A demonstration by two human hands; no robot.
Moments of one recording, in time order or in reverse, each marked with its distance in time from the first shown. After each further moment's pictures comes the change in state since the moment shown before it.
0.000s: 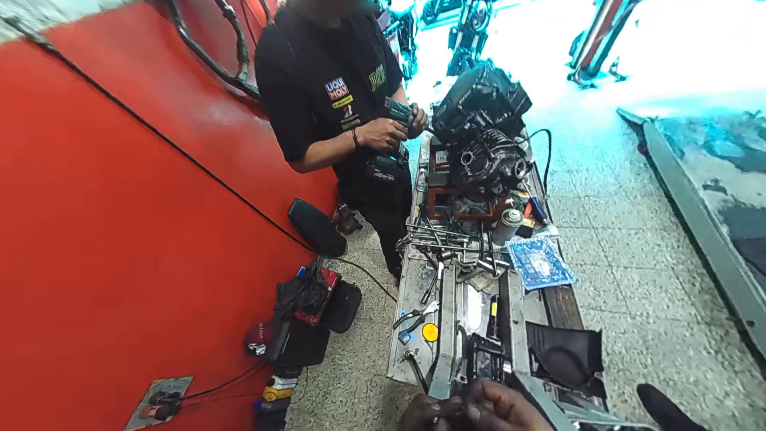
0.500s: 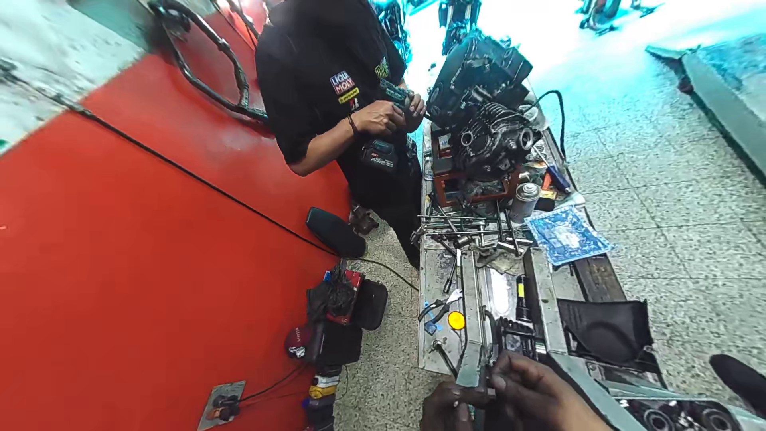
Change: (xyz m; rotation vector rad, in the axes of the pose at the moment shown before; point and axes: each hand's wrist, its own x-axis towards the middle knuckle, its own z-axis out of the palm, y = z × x) left_hand 0.000 0.001 -0.001 -0.001 -0.015 0.017; right_hand 0.006 0.003 -0.003 0.089 0.066 -0.002
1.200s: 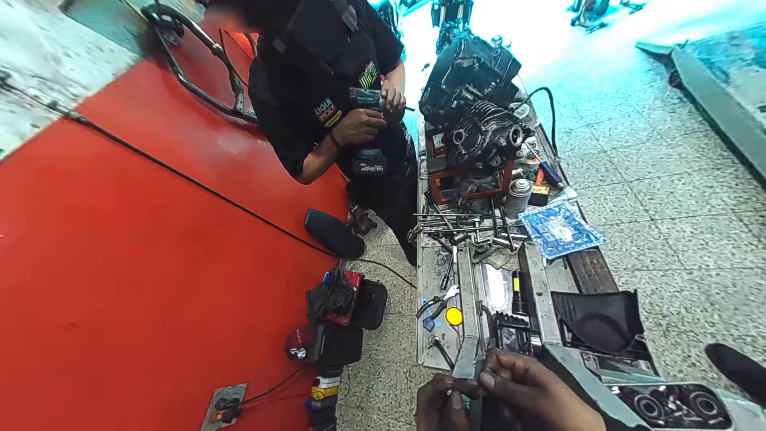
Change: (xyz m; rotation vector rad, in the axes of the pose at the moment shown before) left_hand 0.001 0.002 0.003 0.002 0.041 0.024; right_hand 0.001 0.004 0.000 0.065 -0.092 0.035
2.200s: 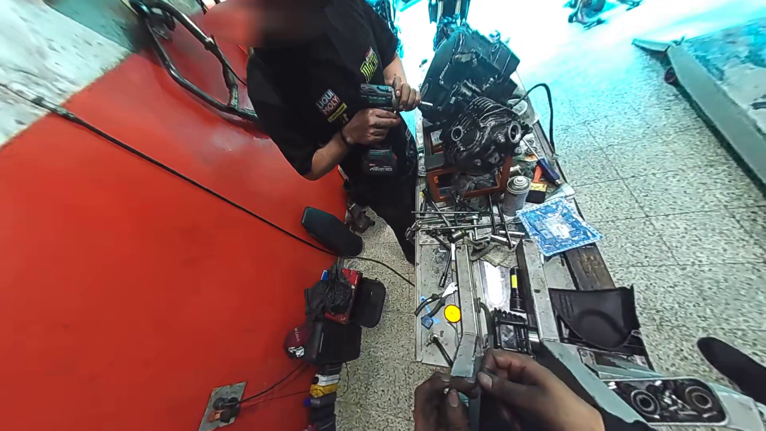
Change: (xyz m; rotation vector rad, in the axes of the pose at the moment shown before) left_hand 0.002 0.001 0.000 -0.013 0.006 -0.001; right_hand 0.001 0.002 -0.002 -0.002 -0.052 0.025
